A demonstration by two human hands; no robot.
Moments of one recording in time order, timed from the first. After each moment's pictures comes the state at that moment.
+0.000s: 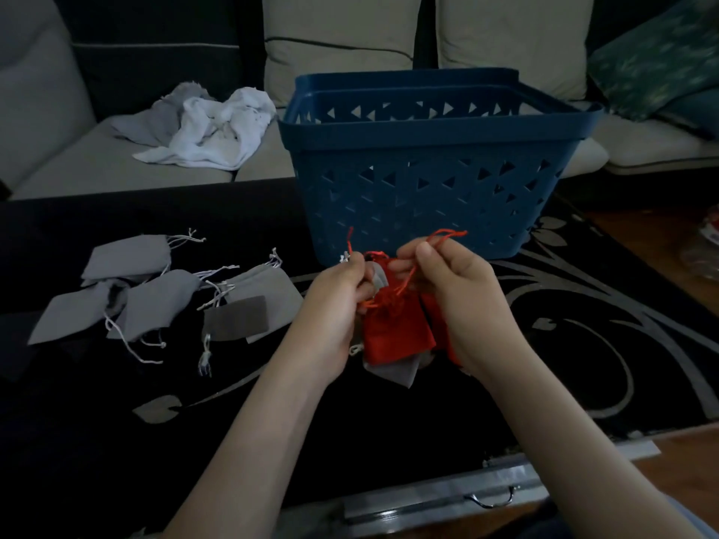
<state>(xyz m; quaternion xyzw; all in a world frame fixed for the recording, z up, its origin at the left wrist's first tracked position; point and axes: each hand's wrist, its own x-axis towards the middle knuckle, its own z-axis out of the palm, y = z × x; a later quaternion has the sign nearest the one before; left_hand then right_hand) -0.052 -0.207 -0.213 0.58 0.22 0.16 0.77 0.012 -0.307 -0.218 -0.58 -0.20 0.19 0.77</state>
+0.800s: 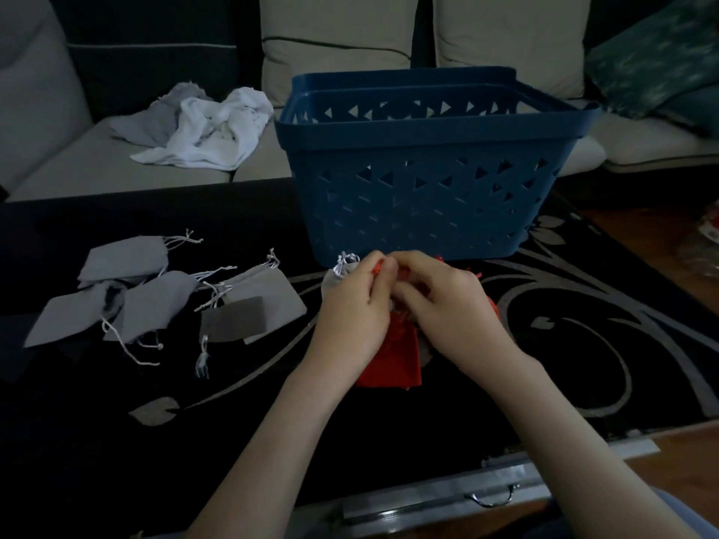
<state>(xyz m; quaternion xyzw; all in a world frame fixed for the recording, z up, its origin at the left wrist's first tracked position) -0.051 -0.214 -0.225 0.85 0.13 0.25 0.45 0.017 -0.313 -0.228 -0.80 -0.41 -0.03 0.43</state>
